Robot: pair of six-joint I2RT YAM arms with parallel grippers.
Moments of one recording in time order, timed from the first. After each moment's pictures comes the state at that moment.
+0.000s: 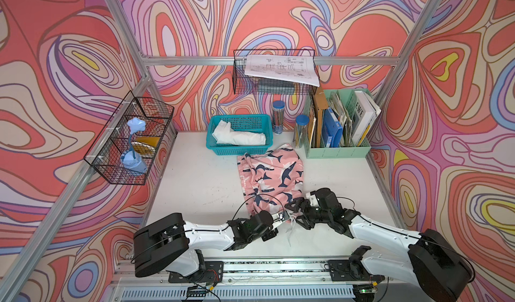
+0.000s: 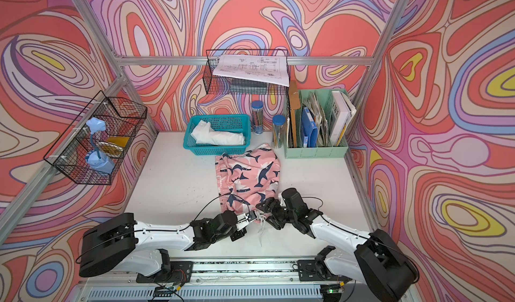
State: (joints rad) left arm -1.12 1.40 0.49 0.22 -0.18 0.20; right arm 0.58 1.14 0.40 0.03 -0.44 1.32
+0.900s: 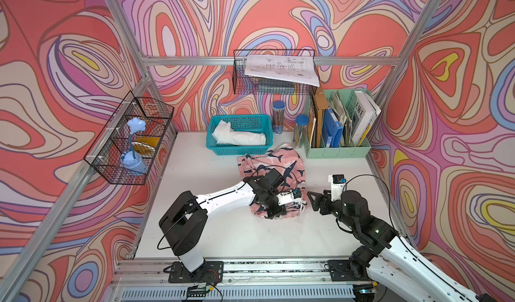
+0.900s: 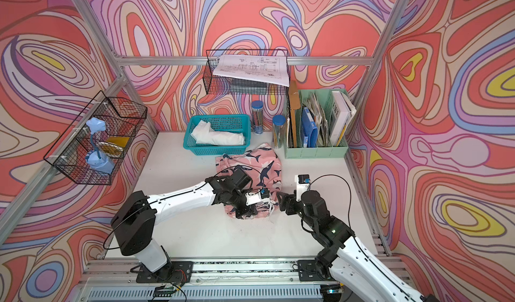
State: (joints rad) left arm -0.84 1.71 1.21 -0.64 0.46 0.44; right arm 0.58 0.61 0.48 -0.31 0.13 0.34
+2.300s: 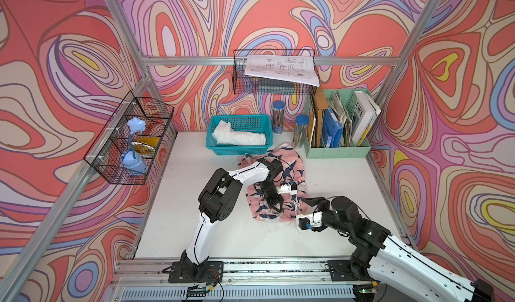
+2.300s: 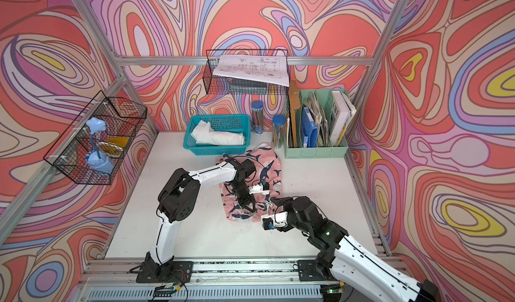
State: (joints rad) left arm -0.69 2.18 1.62 -1.07 0.63 0.55; right arm 0.72 0.68 0.43 -0.32 -0.09 -1.15
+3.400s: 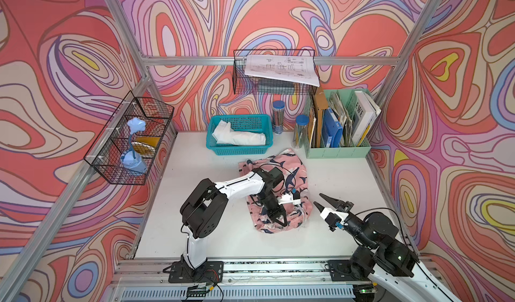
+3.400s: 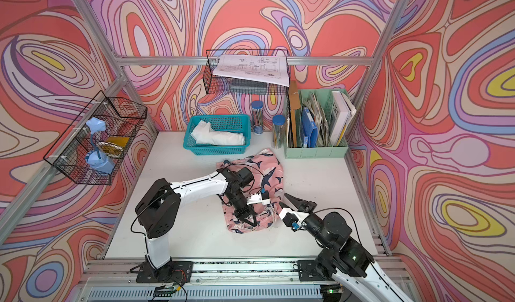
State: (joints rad) left arm -0.79 1.93 1.36 -0.98 0.84 0.44; right arm 0.73 0.21 0.41 -0.28 0.00 -0.78
